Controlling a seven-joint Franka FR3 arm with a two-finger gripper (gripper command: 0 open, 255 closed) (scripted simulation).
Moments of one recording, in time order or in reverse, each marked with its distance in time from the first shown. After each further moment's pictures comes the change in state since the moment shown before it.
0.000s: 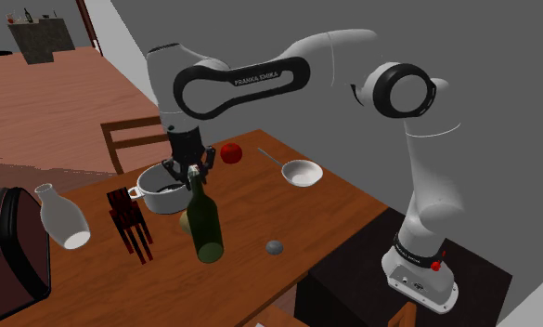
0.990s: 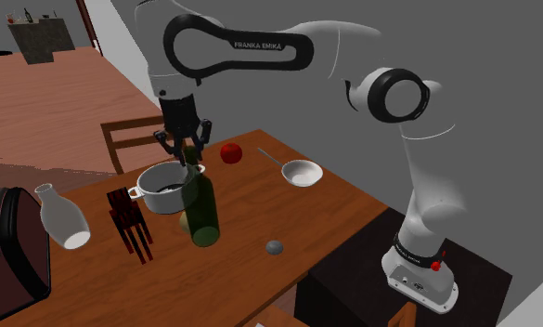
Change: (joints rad) arm 0.049 0.049 0.001 0.281 -0.020 -0.232 0.007
